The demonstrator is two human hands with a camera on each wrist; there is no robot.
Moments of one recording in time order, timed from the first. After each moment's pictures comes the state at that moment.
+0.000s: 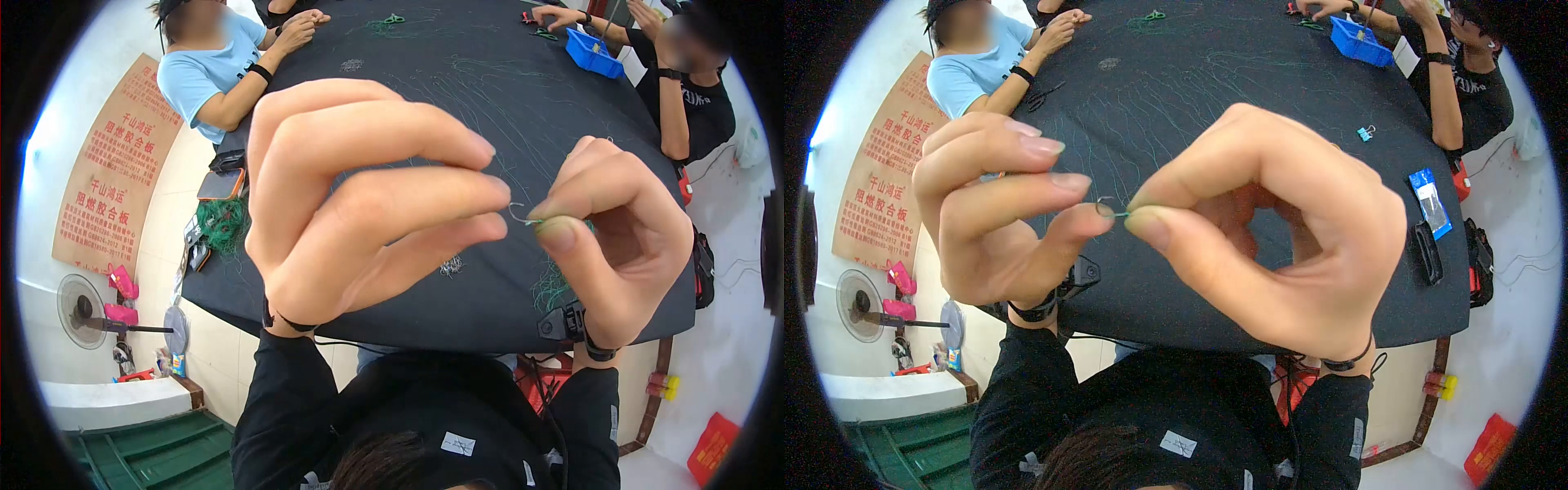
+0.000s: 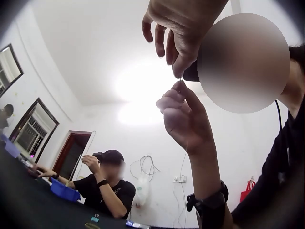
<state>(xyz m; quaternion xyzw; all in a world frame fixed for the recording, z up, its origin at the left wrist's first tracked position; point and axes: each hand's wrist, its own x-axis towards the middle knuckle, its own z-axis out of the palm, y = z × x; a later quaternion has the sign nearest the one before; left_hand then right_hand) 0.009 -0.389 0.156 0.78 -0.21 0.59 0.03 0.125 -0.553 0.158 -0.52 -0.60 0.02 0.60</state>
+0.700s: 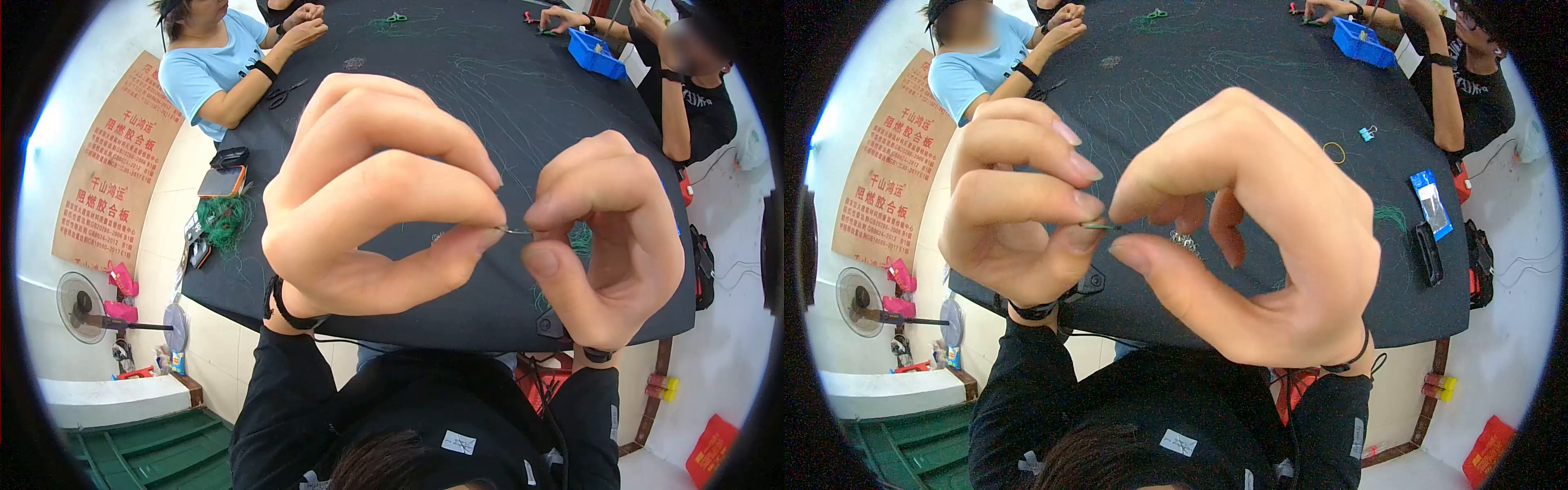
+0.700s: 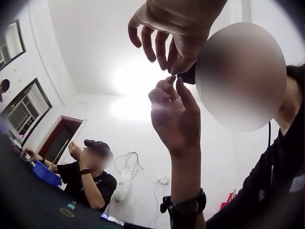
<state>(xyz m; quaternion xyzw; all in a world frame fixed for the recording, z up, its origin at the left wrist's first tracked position) 0.011 -0.385 0.153 0.79 -0.26 0.53 0.17 0.125 -0.548 0.156 -0.48 -0.67 -0.05 0.56</state>
